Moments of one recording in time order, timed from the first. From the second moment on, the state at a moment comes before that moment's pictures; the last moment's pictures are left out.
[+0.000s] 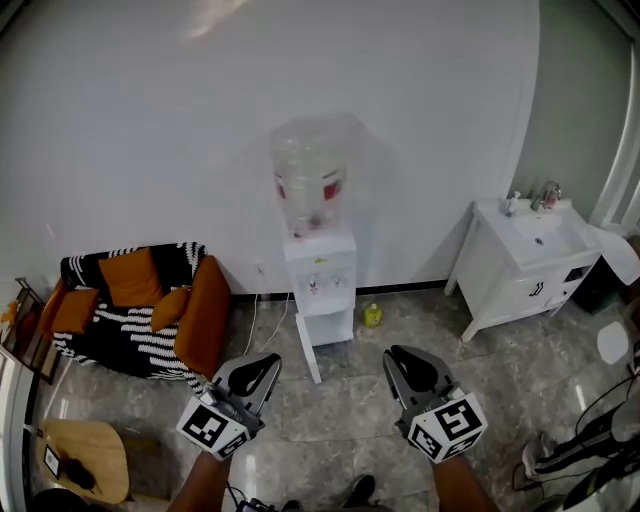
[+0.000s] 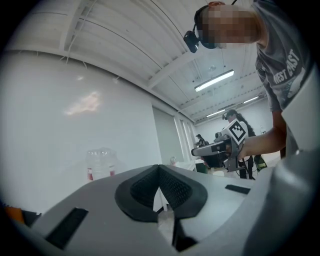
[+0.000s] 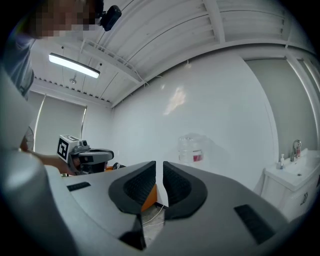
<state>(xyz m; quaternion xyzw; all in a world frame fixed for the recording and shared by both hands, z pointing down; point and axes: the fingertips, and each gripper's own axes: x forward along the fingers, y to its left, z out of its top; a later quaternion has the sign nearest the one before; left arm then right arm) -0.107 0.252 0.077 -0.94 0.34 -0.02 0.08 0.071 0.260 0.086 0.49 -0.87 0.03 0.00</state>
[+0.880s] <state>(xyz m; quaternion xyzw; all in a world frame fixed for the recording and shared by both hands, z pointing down) -0.069 0.152 0.114 -0.93 0.35 -0.03 0.05 0.113 0.152 0.126 0.50 -0.86 0.06 0.01</state>
